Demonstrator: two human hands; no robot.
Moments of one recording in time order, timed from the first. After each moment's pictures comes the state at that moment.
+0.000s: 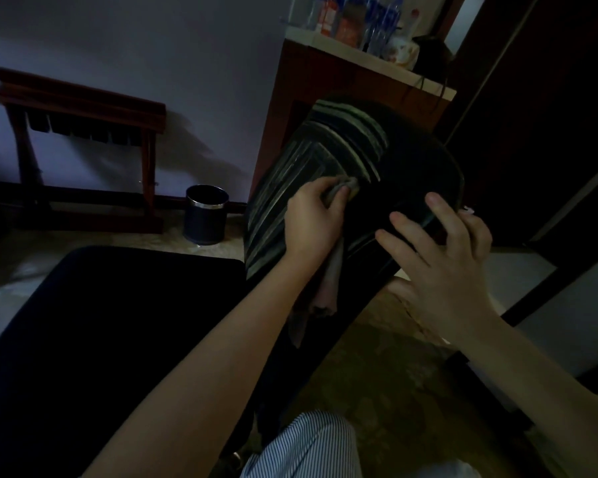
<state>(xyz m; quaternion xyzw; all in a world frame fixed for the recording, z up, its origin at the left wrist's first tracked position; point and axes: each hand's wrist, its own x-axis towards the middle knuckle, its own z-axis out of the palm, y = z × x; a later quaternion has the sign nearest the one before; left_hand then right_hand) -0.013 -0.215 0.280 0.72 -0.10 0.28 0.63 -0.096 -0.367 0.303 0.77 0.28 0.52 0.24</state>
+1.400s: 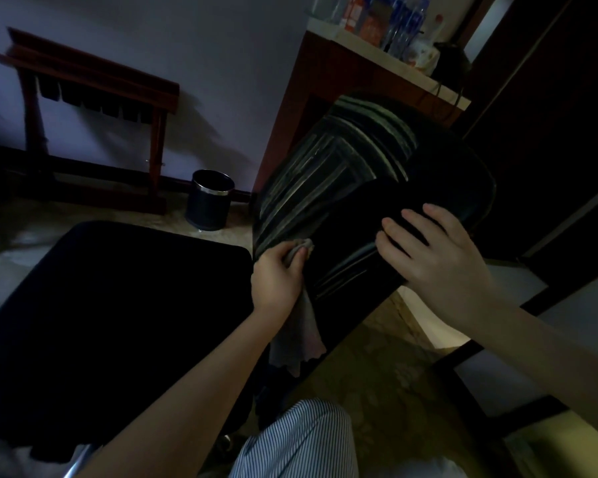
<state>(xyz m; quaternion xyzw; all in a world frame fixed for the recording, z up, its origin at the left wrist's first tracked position) -0.050 -0.174 0.188 0.74 0.05 0.16 0.66 -0.087 -0.353 0.313 0.73 0.35 0.43 0.39</state>
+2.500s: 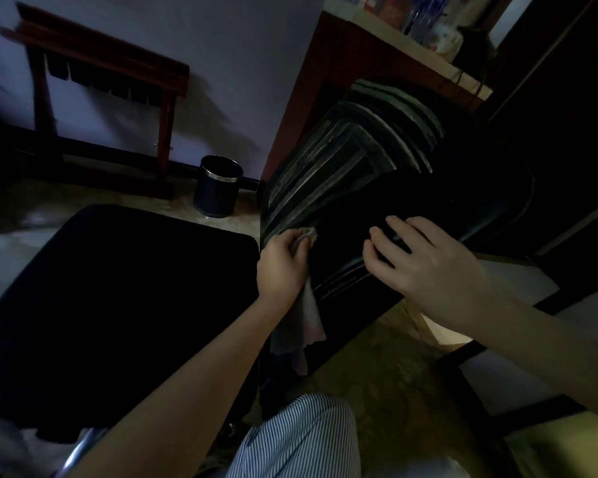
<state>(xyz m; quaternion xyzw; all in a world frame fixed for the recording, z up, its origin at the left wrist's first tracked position) -0.027 -0.173 0.171 0.76 0.03 0.17 0.63 -0.082 -0.338 0.303 0.74 0.45 0.31 0.40</state>
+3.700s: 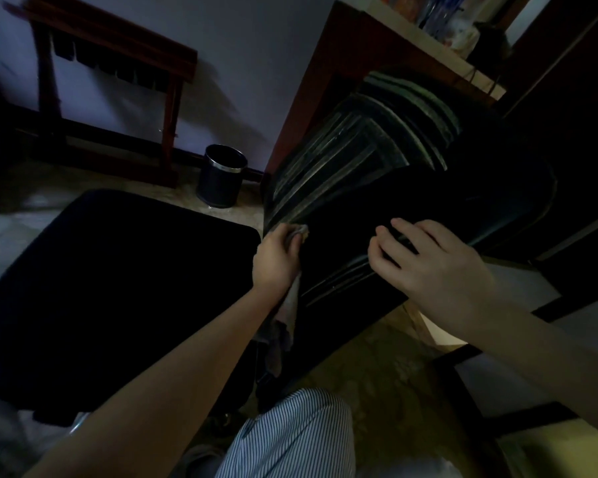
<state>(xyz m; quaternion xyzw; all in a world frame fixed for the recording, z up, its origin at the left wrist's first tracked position) -0.006 -0.168 0.146 0.77 0.04 0.15 0.62 -0.079 -0.337 0.297 0.72 0.44 0.34 0.41</state>
